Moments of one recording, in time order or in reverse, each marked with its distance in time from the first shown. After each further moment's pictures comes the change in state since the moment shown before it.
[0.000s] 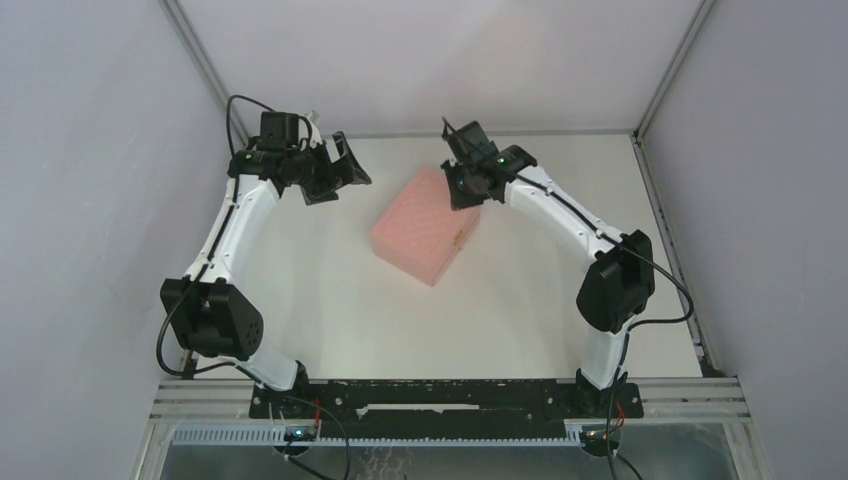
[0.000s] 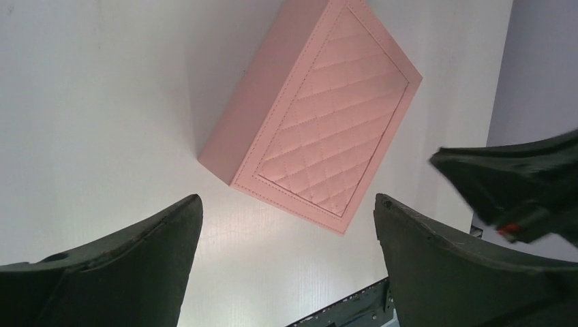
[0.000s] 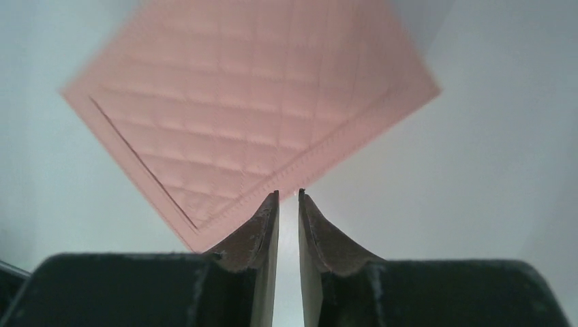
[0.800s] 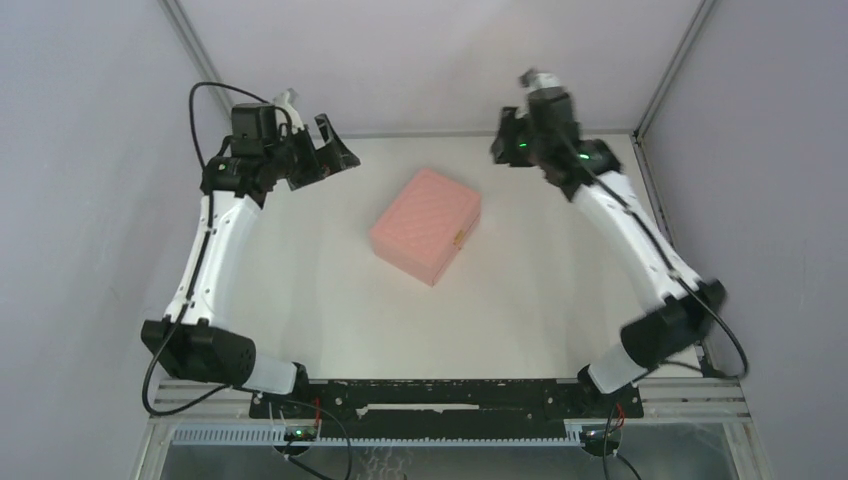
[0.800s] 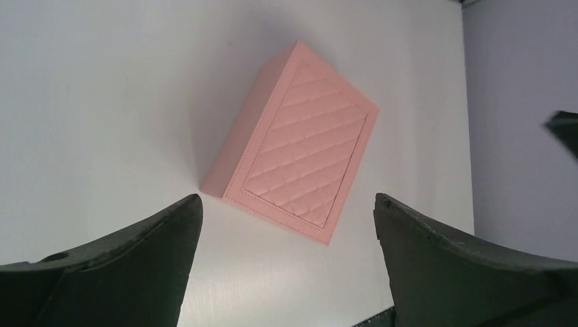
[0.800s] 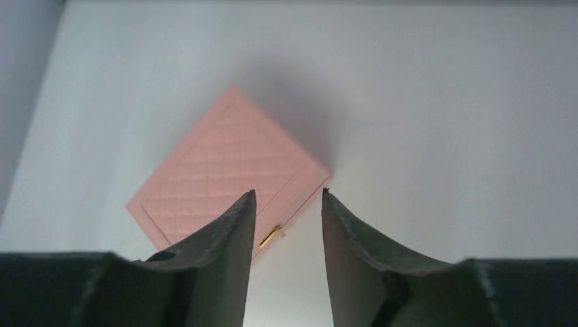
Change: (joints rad) left arm 0.000 -0.117 0.049 0.012 -0.046 0.010; right arm -0.151 -0.198 0.030 0.153 0.032 0.027
